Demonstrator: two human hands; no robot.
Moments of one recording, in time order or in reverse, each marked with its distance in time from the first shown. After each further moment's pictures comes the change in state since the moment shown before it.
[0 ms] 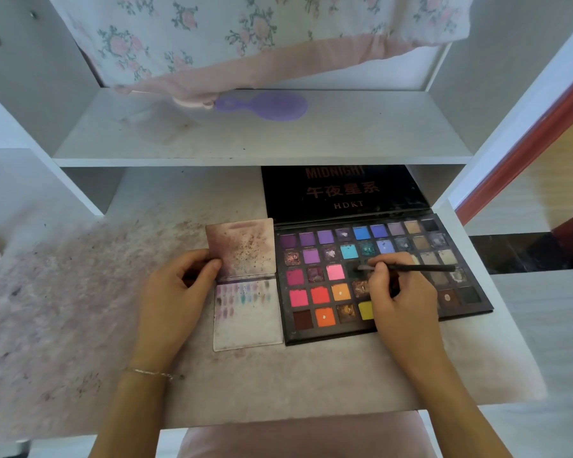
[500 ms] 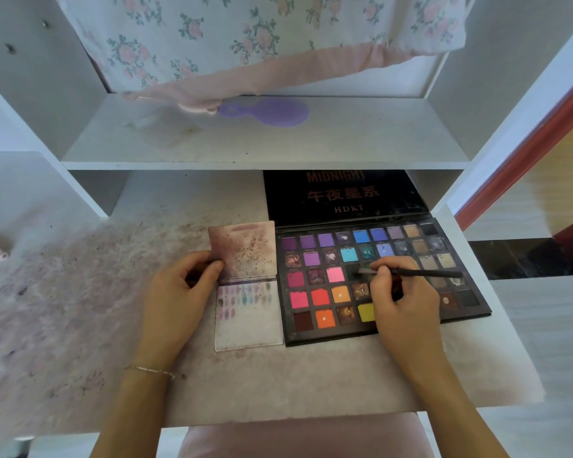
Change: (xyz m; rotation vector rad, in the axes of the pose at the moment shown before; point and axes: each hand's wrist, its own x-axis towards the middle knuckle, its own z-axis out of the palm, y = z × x) left_hand 0.001 0.001 0.001 0.003 0.007 0.009; right_hand -0.002 -0.004 -0.002 0.060 0.012 -0.011
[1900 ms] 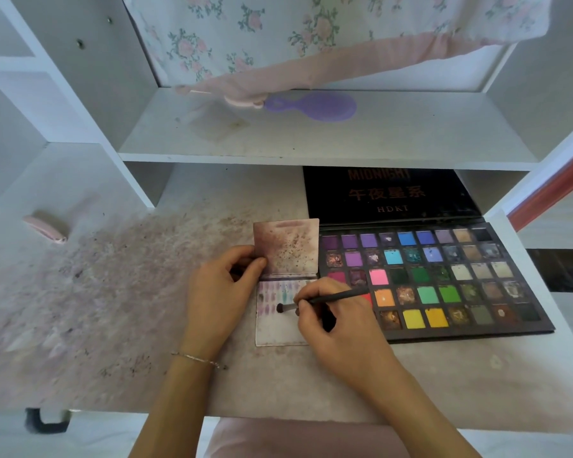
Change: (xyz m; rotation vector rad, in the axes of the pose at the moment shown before) left_hand 0.001 -0.004 0.000 0.022 0.002 -0.006; right_hand -0.021 -0.040 0.072 -0.019 -0.480 -0.132
